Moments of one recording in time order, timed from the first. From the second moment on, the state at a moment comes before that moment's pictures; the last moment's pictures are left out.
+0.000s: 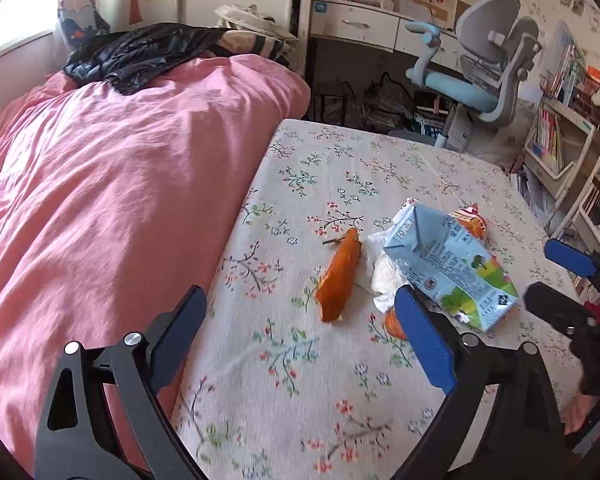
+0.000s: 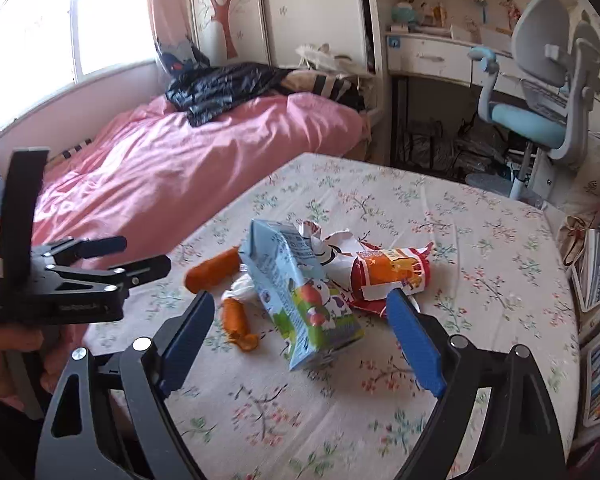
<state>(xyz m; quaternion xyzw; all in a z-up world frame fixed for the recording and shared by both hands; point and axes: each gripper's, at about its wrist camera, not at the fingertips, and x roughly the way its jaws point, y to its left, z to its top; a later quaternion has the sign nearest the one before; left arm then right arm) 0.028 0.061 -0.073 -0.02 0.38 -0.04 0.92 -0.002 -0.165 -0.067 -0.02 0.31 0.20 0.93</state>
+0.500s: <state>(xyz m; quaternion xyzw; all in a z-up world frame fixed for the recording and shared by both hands) 0.096 0.039 -0.117 0.03 0.46 -0.07 0.89 0.039 -0.146 -0.099 -0.05 0.39 0.24 0.89</state>
